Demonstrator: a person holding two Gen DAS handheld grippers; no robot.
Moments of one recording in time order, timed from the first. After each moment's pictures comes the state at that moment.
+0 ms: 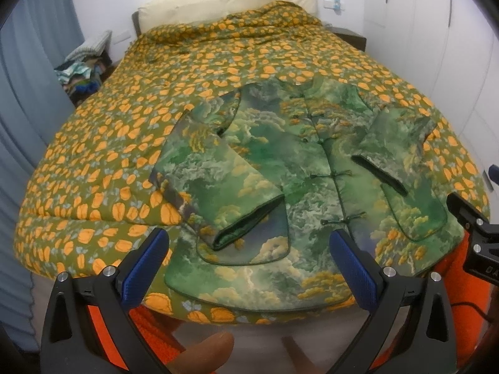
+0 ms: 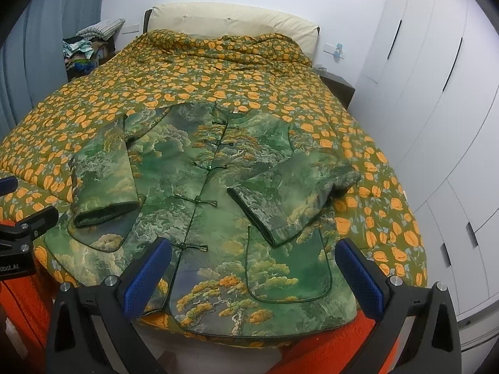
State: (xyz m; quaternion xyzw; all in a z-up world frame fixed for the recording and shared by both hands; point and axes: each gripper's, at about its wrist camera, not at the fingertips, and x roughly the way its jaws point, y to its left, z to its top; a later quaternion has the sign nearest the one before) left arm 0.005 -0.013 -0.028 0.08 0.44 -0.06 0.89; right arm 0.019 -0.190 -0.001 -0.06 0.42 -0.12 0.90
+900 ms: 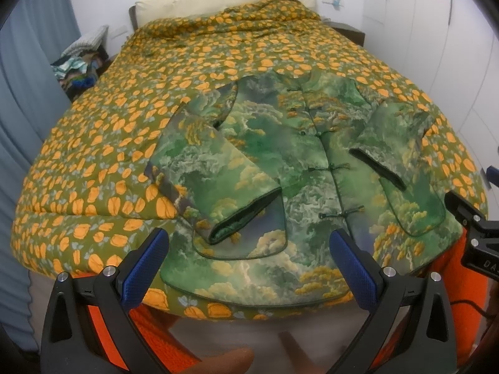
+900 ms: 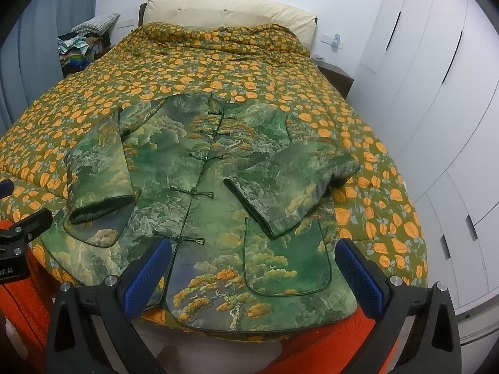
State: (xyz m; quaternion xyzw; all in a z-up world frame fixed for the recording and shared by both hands) left arm 0.006 -0.012 -0.033 0.07 0.45 -0.06 0.89; right arm 0.023 -0.198 -0.006 -0.05 0.44 -0.13 0.89
